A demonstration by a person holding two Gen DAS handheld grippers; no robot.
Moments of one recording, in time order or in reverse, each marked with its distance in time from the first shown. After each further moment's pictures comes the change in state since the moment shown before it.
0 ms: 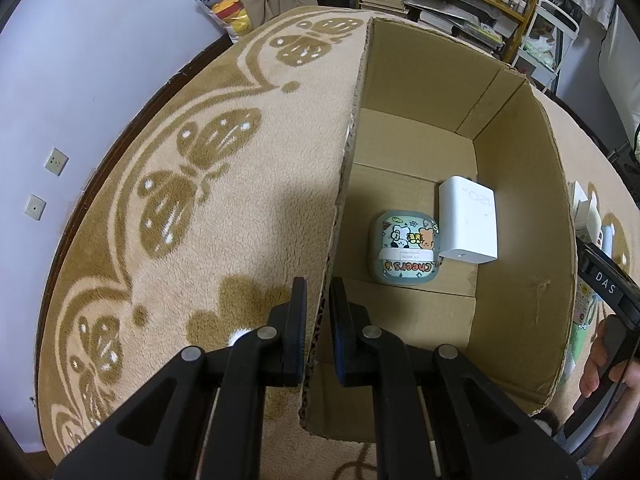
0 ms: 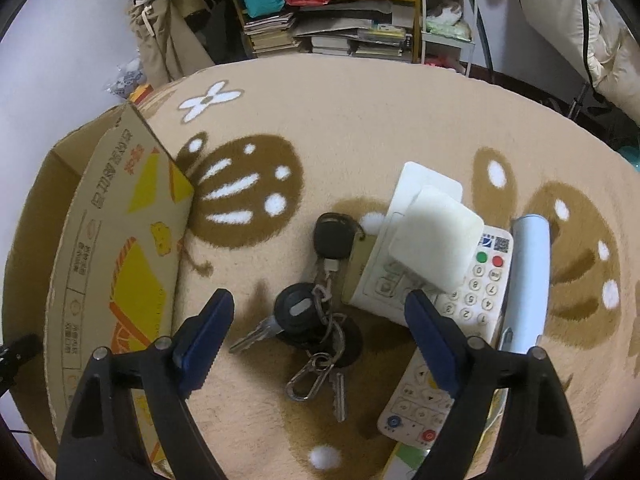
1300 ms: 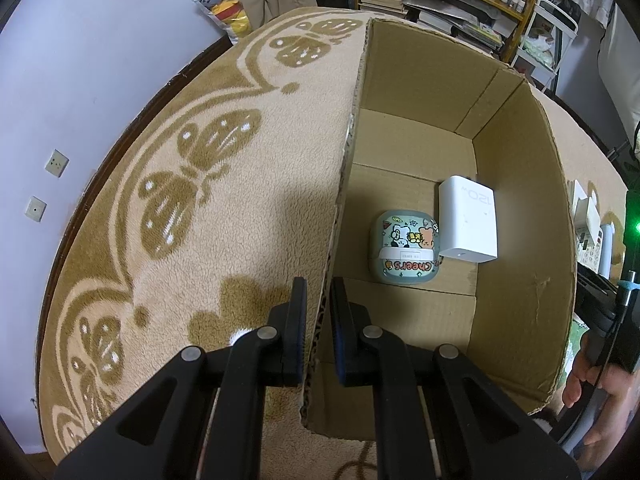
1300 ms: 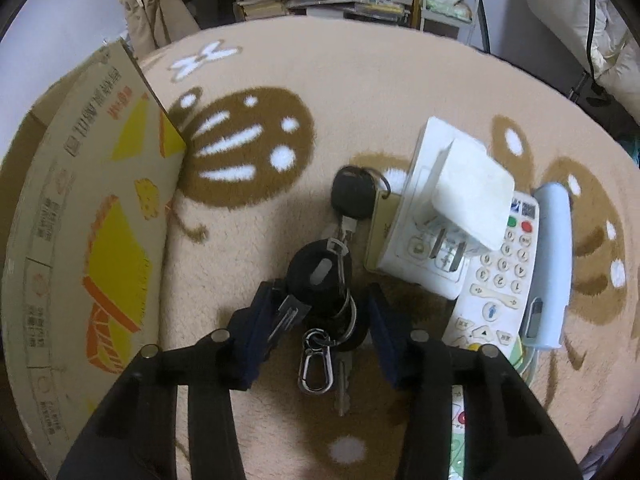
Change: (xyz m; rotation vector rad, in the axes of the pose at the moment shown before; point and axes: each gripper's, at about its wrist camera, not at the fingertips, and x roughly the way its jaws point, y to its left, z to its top) left arm -0.001 -0.001 0.000 0.004 -0.005 0.004; right arm 0.016 0.023 -0.012 -0.024 0.062 -0.072
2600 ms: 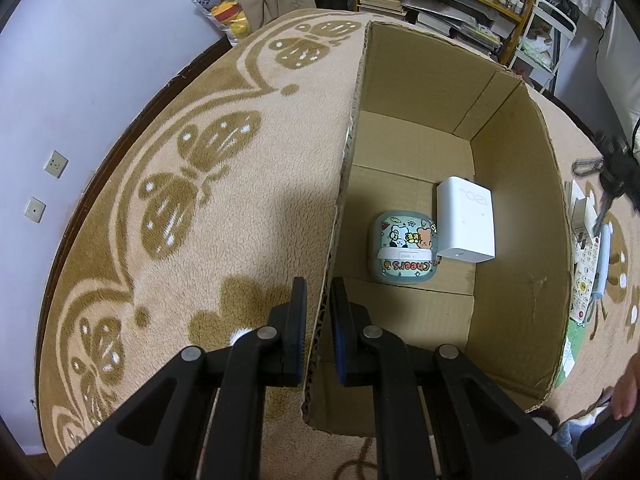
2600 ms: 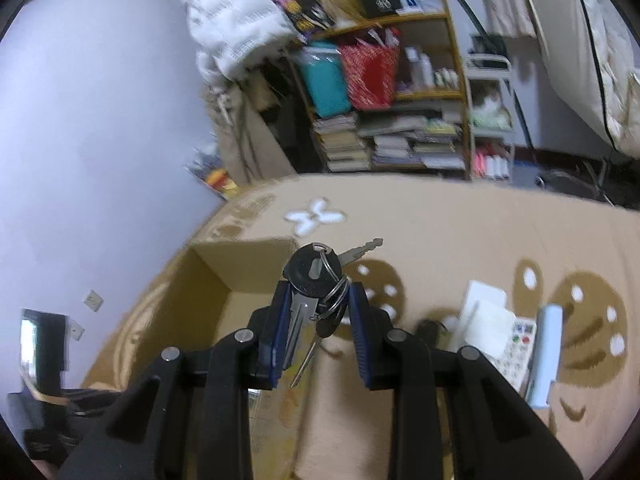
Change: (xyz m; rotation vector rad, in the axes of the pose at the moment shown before) left arm -0.003 0.002 -0.002 -0.002 -0.005 -0.010; right arm -0.126 0.035 0.021 -0.032 -0.442 0.295
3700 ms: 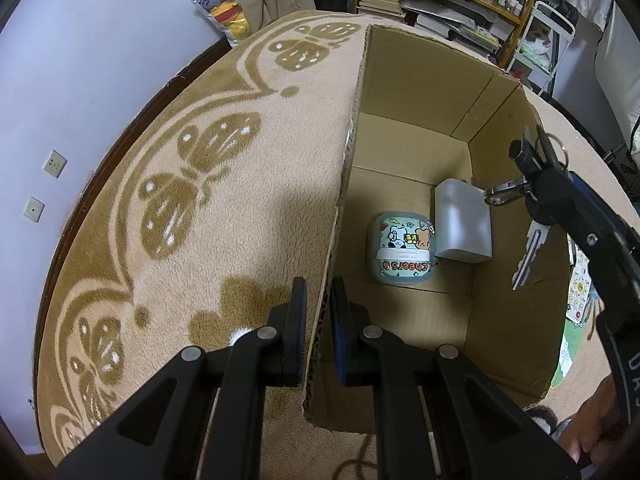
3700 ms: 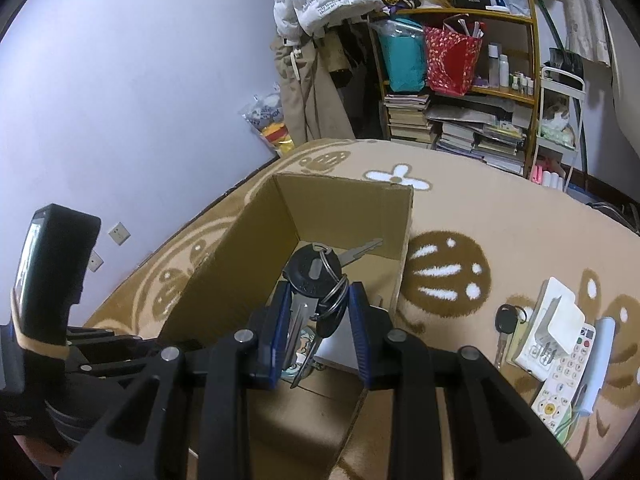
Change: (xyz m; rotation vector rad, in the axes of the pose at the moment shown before) left arm -0.001 -0.001 0.000 0.001 -0.002 -0.001; right arm 0.033 0.051 -0.039 -0.179 0.137 0.096
